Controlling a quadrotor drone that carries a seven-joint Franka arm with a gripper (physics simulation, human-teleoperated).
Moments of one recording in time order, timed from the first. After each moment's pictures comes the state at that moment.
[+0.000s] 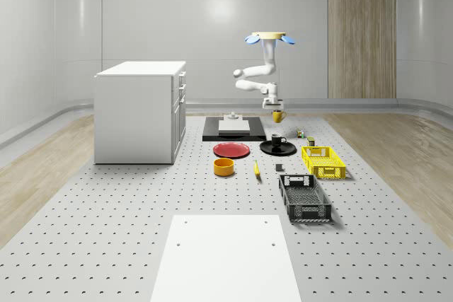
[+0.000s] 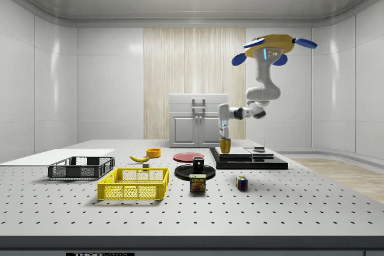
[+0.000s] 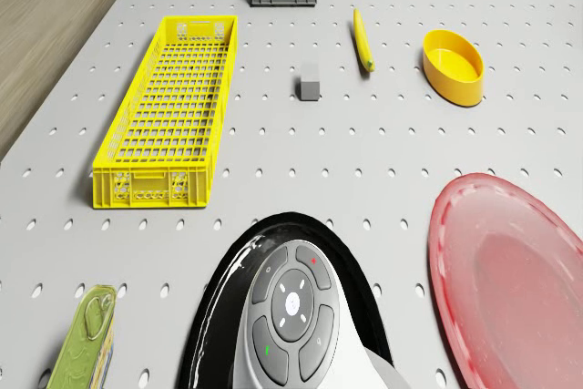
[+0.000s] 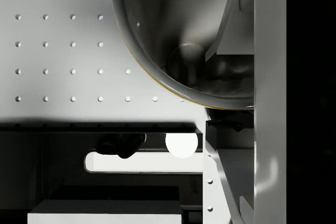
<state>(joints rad) -1.12 -1.36 0.99 -2.77 -2.18 1.57 1.60</state>
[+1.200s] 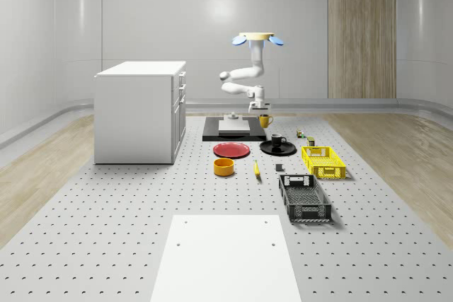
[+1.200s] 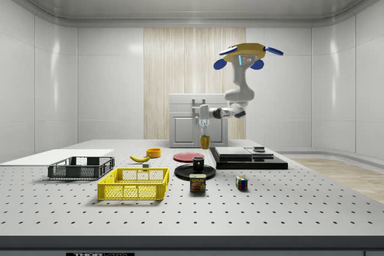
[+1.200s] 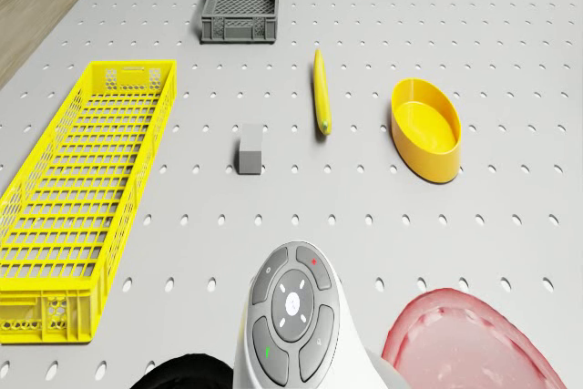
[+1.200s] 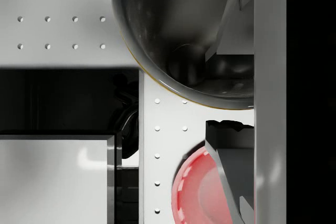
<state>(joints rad) -1.12 -1.36 0.99 -2.77 -2.18 1.57 1.60</state>
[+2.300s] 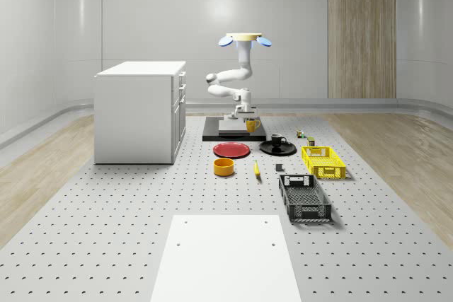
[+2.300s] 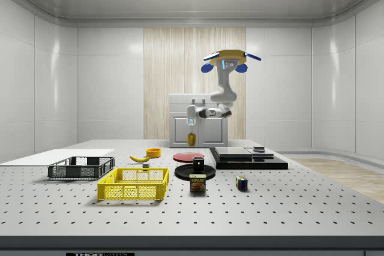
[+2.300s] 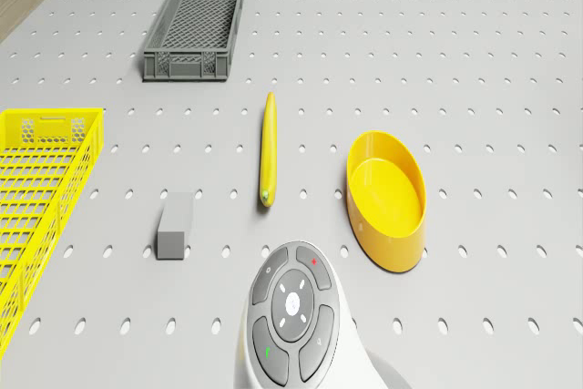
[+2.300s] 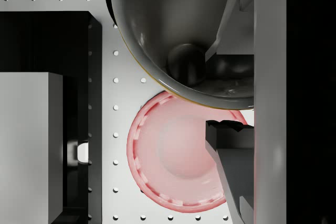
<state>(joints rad) -1.13 -1.36 0.99 -2.77 -2.18 1.57 1.60</state>
